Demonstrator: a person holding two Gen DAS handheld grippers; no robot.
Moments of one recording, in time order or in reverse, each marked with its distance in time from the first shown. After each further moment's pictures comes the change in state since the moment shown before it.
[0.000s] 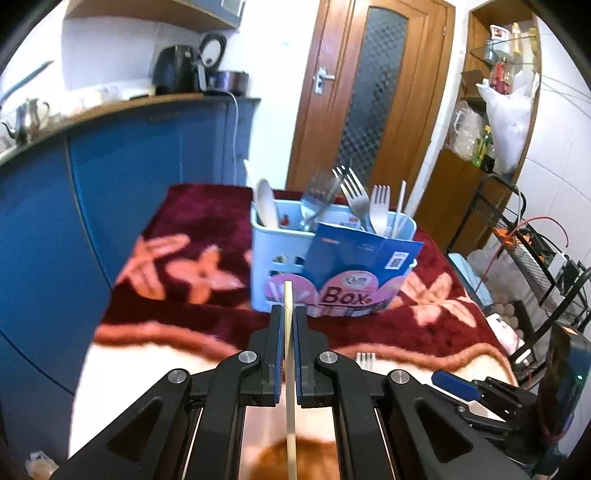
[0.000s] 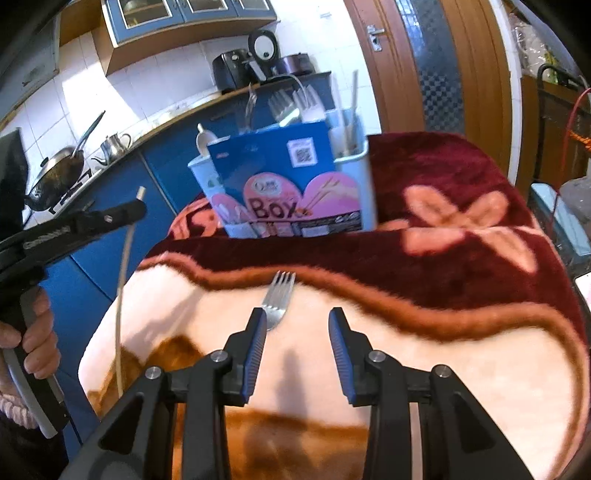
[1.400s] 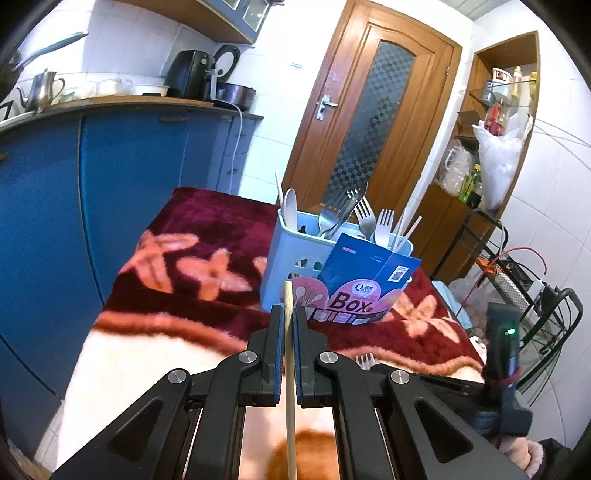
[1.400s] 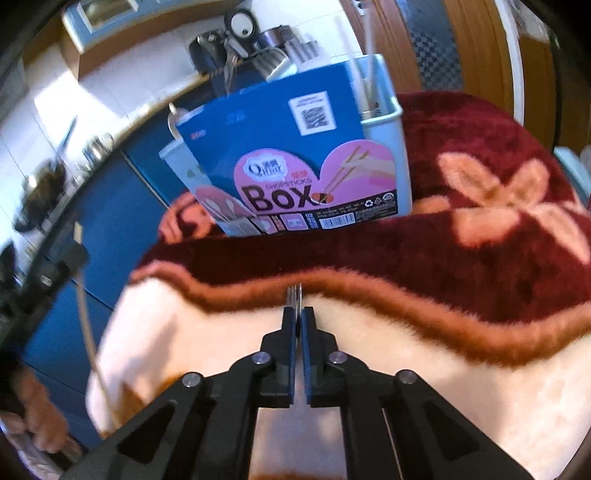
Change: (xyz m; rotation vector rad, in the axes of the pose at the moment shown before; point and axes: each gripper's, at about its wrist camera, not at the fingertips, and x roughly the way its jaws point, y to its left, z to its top) left arm -0.016 0.038 -0.022 -0.099 -0.086 -0.103; right arm 0.039 -0.009 0.017 0.158 0.061 0.102
